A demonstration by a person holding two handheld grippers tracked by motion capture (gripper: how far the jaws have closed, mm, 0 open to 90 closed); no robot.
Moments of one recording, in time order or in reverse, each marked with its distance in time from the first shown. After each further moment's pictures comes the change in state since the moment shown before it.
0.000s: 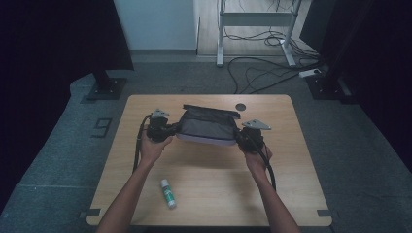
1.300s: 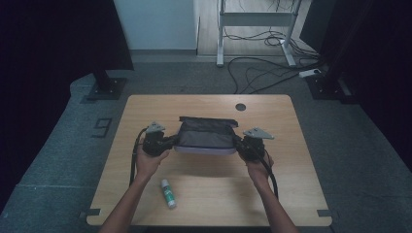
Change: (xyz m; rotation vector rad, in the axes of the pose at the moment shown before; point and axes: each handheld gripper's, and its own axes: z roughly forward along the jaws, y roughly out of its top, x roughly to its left) left arm -0.015 -0.038 -0.020 -0.010 -0.048 -0.005; right arm 0.007 -0.019 -0.019 -0.013 0.069 -0.011
